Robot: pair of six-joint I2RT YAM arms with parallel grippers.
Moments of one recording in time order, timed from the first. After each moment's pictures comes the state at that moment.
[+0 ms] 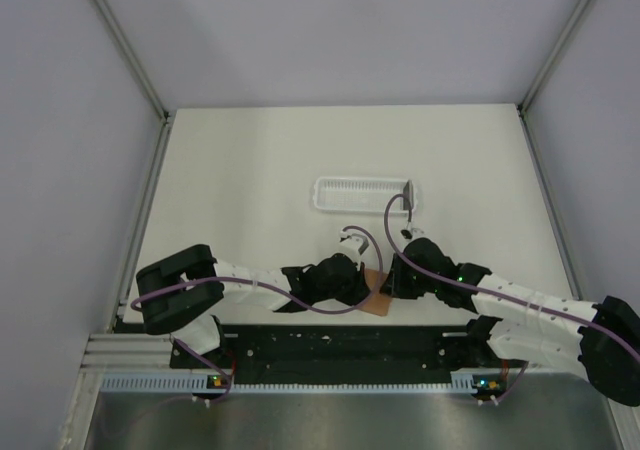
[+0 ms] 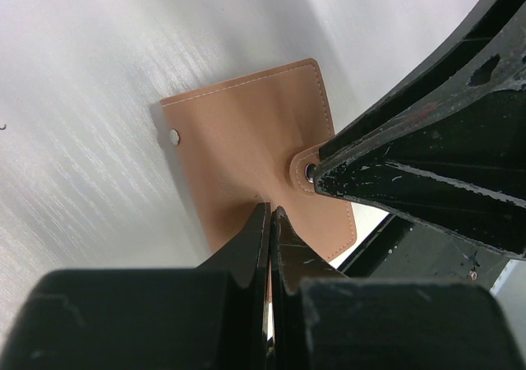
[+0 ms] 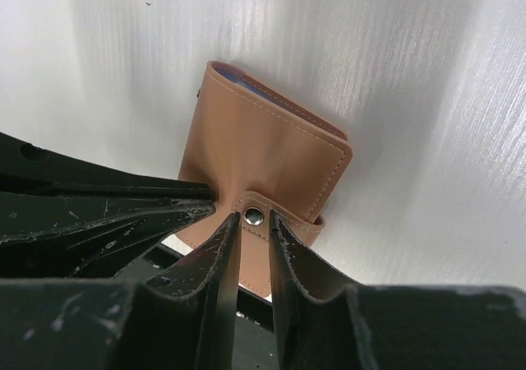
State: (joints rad) left arm -1.18 1.59 0.62 0.32 -0.09 -0.76; right arm 0.83 0.98 0.38 -0.25 -0.03 0.85
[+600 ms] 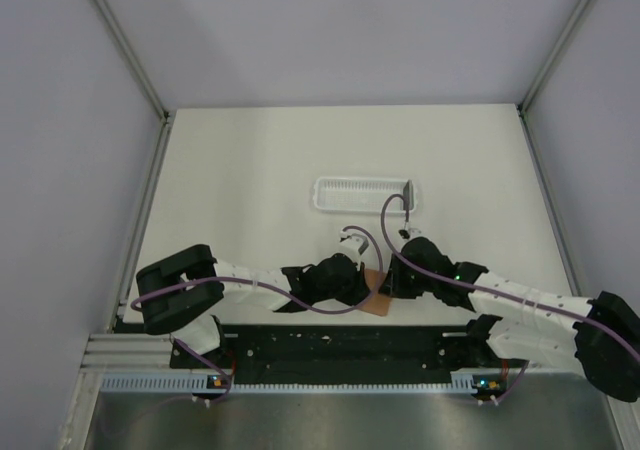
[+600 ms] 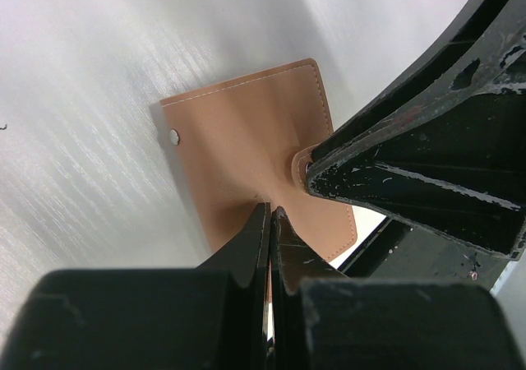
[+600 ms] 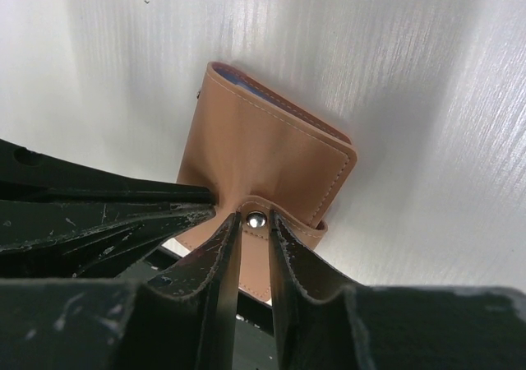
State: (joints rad) left arm -1.18 1.59 0.62 0.32 -0.09 -0.76; right arm 0.83 1.01 0.38 -0.23 -0.04 0.84
